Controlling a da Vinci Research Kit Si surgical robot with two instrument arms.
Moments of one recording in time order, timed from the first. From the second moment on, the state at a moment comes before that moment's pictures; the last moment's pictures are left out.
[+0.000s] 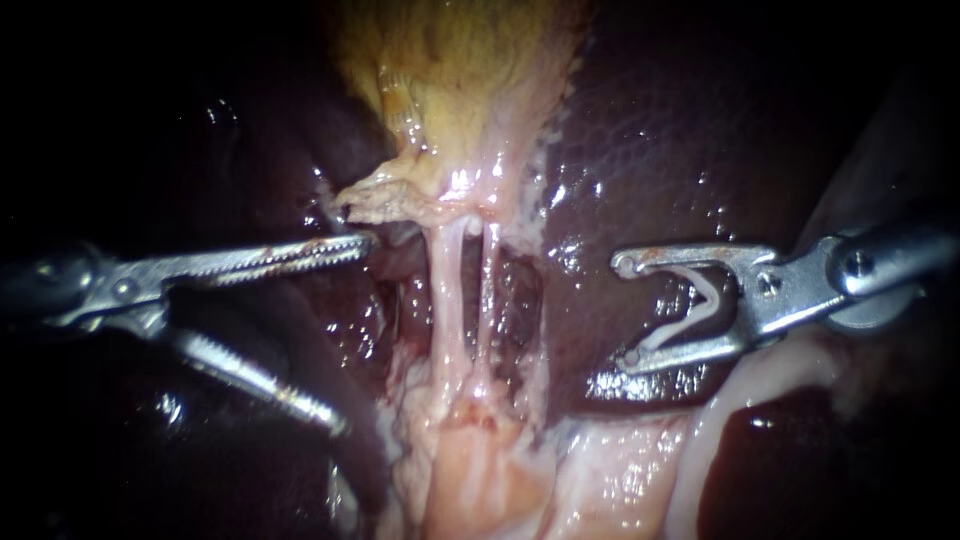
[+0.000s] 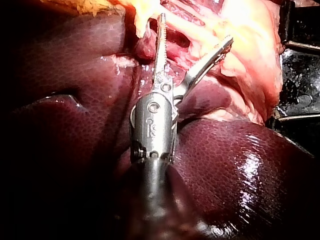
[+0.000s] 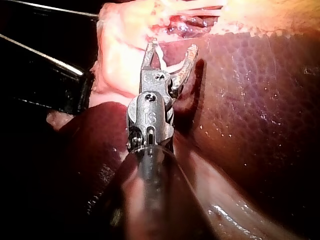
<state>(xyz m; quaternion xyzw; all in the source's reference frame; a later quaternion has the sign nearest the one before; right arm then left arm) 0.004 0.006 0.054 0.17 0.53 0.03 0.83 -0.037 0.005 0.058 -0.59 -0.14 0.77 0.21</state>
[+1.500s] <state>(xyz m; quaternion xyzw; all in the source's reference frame) 0.004 0.006 0.054 0.17 0.53 0.03 0.83 -0.035 0.014 0.060 -0.49 -0.13 0.80 0.32</state>
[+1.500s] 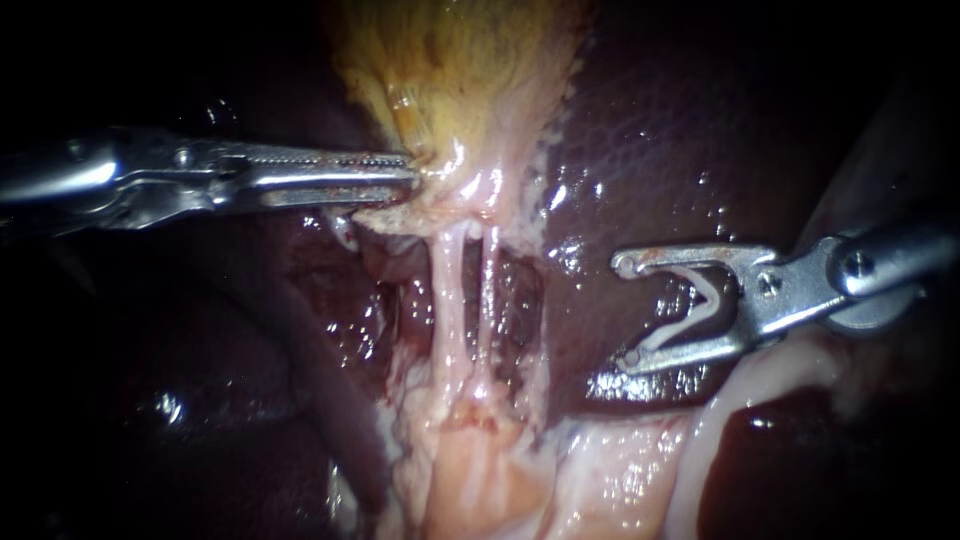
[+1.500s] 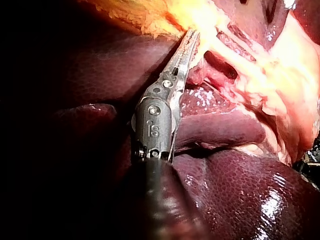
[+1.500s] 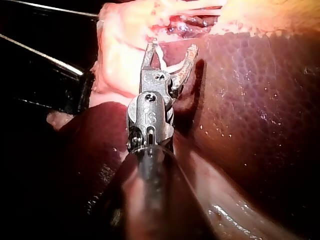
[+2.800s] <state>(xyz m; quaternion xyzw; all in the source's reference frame) 0.004 0.006 0.054 0.17 0.53 0.03 0.83 -0.032 0.018 0.044 -0.54 -0.14 0.76 0.34</state>
